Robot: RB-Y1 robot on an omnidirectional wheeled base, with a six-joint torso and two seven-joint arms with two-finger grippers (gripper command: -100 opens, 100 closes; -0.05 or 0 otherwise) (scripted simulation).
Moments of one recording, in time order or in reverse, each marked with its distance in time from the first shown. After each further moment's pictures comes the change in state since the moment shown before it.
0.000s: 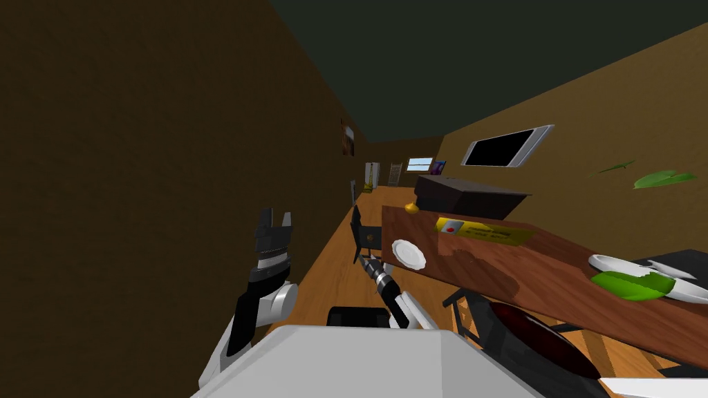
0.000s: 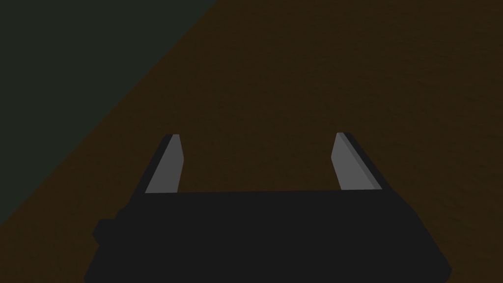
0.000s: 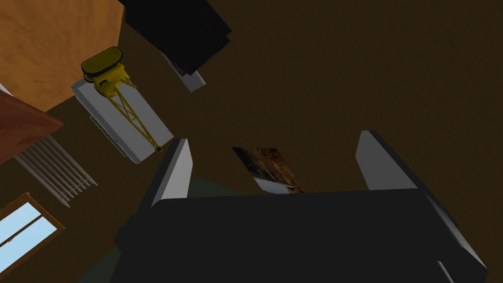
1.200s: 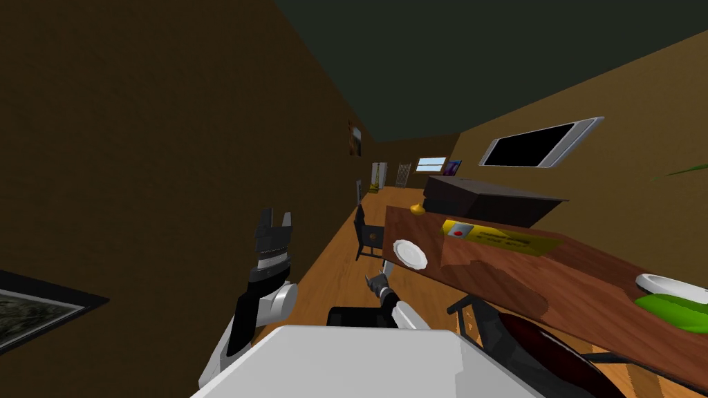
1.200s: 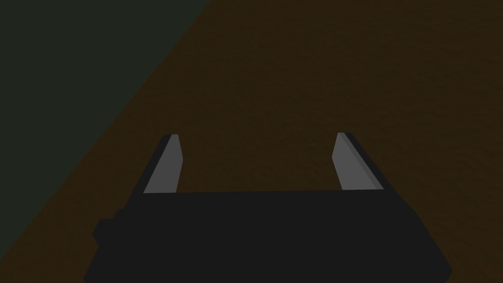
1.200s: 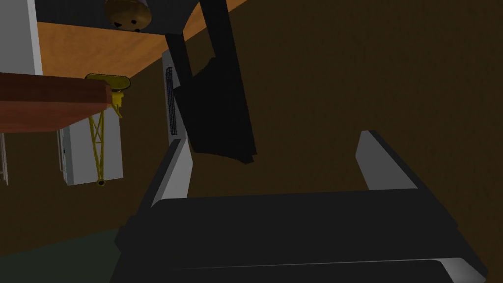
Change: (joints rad) left arm 0.000 0.000 0.000 0.000 0.000 0.000 0.000; right arm -0.084 -0.035 0.119 0.294 0.307 0.245 0.053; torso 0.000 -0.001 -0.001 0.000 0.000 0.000
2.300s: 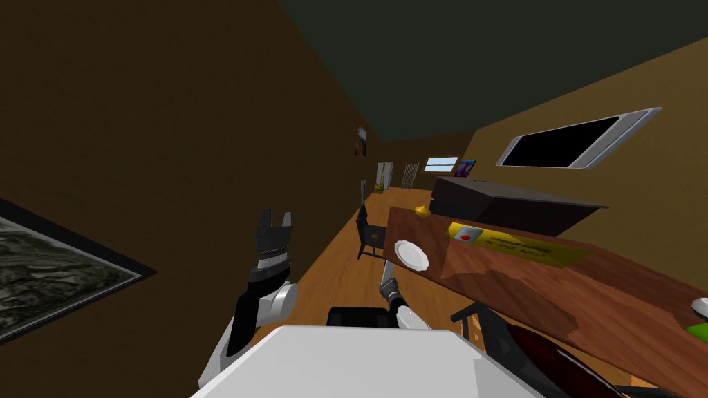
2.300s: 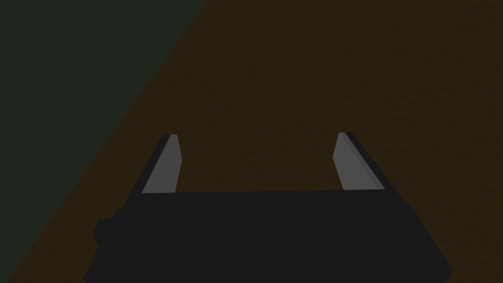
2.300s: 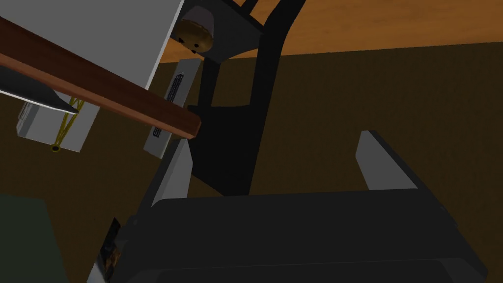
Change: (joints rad) left arm 0.000 0.000 0.000 0.000 0.000 0.000 0.000; right arm -0.070 -0.048 0.078 0.177 0.178 0.218 0.048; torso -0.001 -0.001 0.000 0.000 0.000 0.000
